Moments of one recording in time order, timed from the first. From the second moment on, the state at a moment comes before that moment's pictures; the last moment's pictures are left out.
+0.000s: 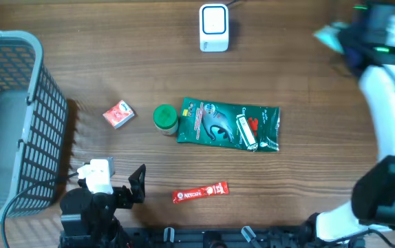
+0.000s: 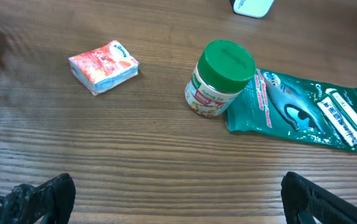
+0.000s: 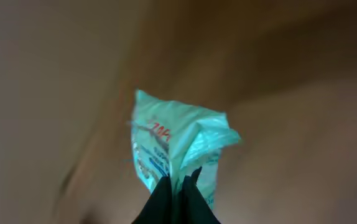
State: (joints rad) left arm 0.04 0.01 0.35 -0.91 0.23 -0.16; right arm -0.18 1.72 1.48 -0.58 0.23 0.95
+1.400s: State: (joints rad) left arm 0.04 0.01 0.35 -0.91 0.23 -0.16; right arm 0.30 1.64 0.92 -0.60 -0.04 0.72
